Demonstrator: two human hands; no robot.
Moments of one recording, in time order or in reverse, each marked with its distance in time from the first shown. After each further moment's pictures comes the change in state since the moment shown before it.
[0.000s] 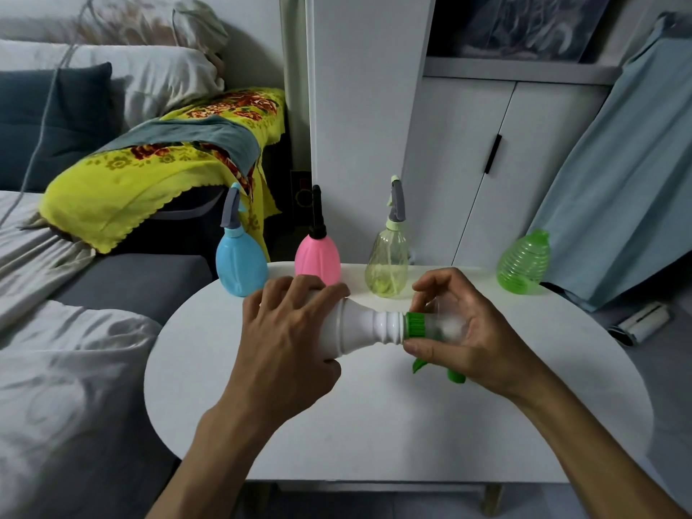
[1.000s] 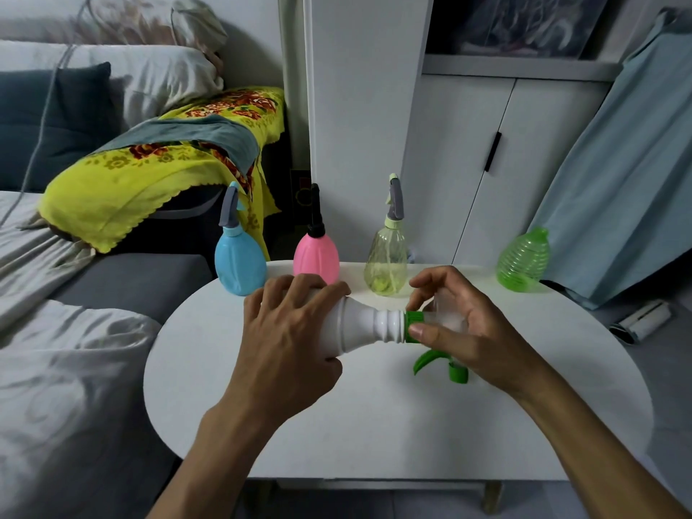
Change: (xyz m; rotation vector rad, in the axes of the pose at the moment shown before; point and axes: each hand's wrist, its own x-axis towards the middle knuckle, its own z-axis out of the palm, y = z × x) left_hand 0.000 0.004 0.002 -0.003 0.004 -0.005; right_hand 0.000 -0.005 -0.004 0.031 -0.004 0.073
